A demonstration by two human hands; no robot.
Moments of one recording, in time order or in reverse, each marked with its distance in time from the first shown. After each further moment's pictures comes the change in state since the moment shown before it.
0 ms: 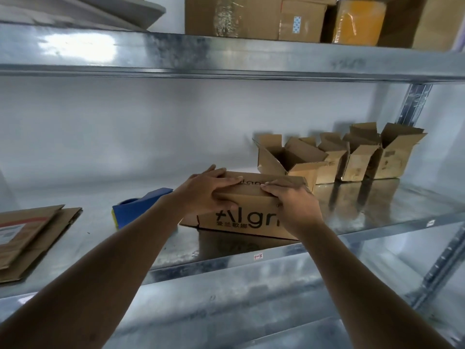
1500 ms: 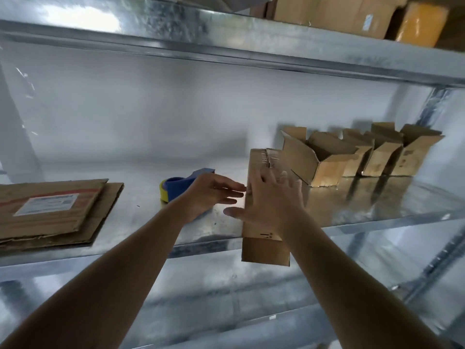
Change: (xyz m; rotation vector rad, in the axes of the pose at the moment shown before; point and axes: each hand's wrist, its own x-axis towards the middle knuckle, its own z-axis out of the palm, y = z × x) left_hand -0.114 -0.046 0.003 -1.163 0.127 -0.183; right_hand -0.005 -0.193 -0.001 -0.263 -0.311 0.126
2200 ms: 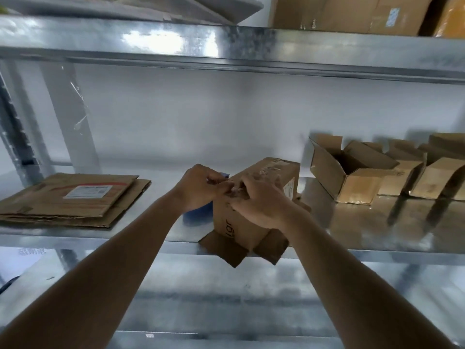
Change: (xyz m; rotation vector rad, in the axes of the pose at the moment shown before) left_hand -0.017 0.037 -0.002 0.454 0.381 -0.004; right_hand 0.031 0.022 -0.002 0.424 -0.156 -0.373
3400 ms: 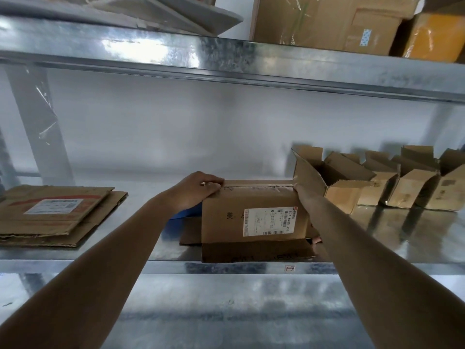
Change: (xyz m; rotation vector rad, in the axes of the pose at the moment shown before) left_hand 0.047 0.003 0.015 0.092 -0.203 -0.056; right_hand 0.032 0.135 -0.031 0.843 0.293 0.886
